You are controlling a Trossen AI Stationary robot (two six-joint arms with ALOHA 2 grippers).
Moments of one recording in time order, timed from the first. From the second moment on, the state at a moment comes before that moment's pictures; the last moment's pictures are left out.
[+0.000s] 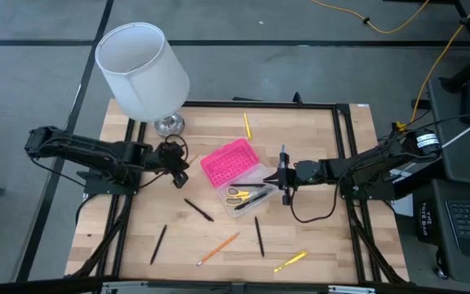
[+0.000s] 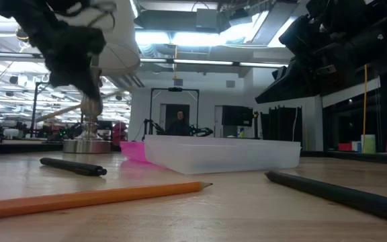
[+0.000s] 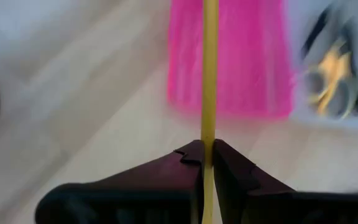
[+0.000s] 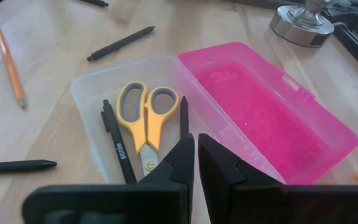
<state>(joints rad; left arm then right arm) -0.06 0.94 0.58 -0.54 -0.33 -0.66 0.14 1.31 0.42 0.44 0.15 -0.08</state>
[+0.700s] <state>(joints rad) -0.20 1.03 0.58 0.01 -0.43 -0.30 0.16 1.31 0.42 0.46 0.15 -0.11</state>
